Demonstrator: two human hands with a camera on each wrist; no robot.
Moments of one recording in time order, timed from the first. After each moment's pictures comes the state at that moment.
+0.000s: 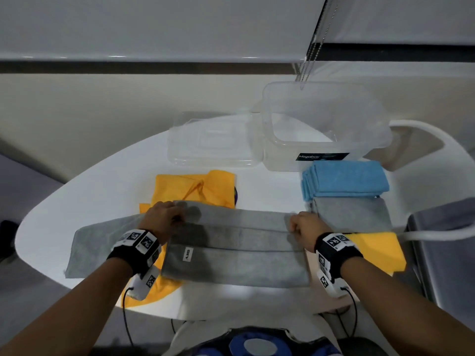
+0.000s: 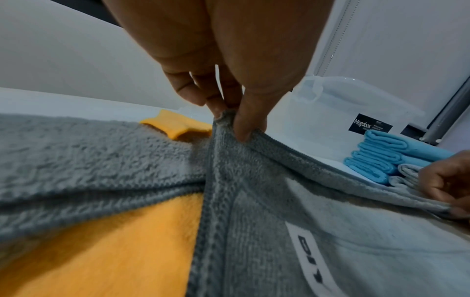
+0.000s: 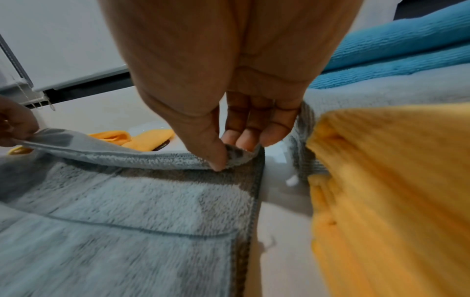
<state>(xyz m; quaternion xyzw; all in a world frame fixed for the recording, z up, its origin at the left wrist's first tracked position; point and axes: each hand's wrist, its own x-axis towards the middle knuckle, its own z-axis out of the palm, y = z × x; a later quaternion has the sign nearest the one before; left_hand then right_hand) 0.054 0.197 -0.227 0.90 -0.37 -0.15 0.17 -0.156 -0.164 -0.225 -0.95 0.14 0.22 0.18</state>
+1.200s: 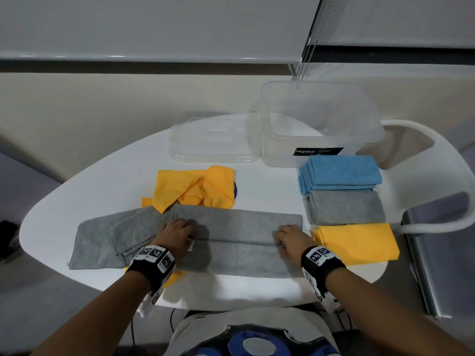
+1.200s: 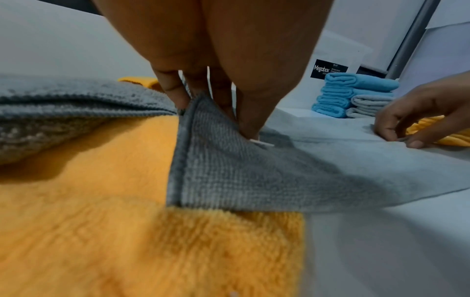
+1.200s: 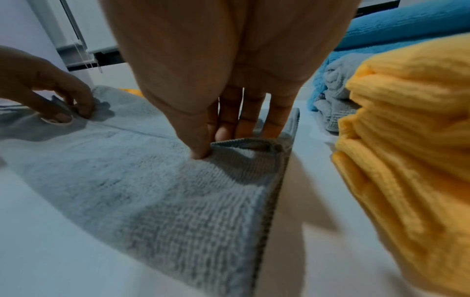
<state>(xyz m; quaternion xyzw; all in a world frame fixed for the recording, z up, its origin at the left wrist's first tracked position) -0.008 0.195 -0.252 0.89 -0.37 -0.24 -0.07 -0.192 -0.112 -0.245 -0.95 0.07 0.26 0.16</state>
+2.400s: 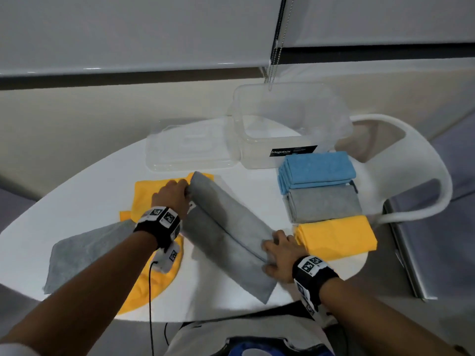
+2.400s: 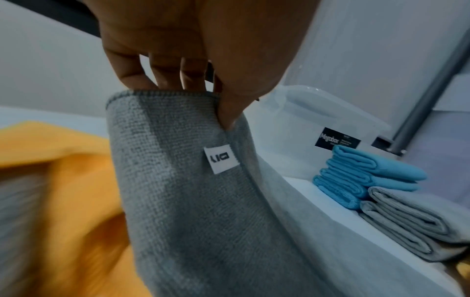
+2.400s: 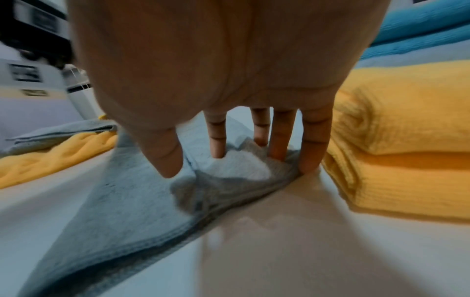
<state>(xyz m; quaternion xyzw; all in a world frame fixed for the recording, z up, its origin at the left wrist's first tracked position) 0.050 0.094 -0.201 0.95 -0.25 -0.15 0.09 -0.227 -0.109 -0.232 -0.93 0.14 0.31 0.14</state>
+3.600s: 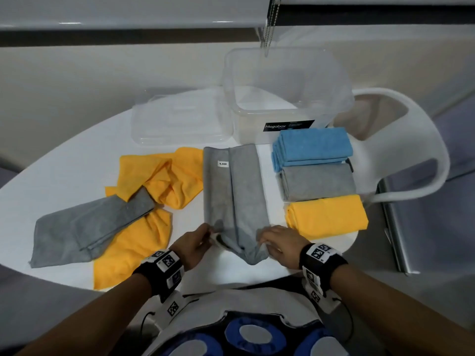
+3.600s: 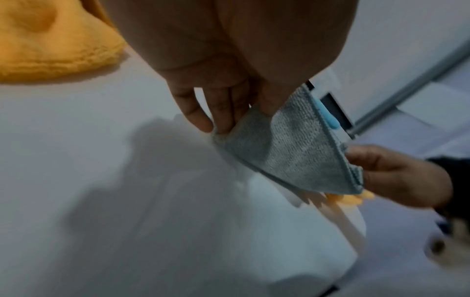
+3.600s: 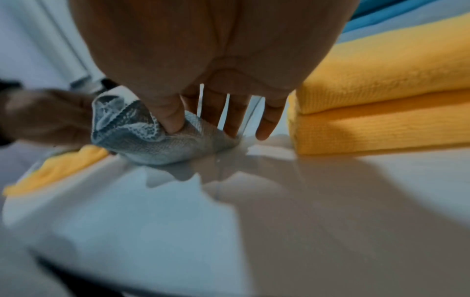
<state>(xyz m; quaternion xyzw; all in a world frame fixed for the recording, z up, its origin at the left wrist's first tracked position) -0.099 0.133 -0.261 0.83 -0.36 -0.36 0.23 -0.265 -0.131 -0.249 -0.93 0.00 0.20 0.30</state>
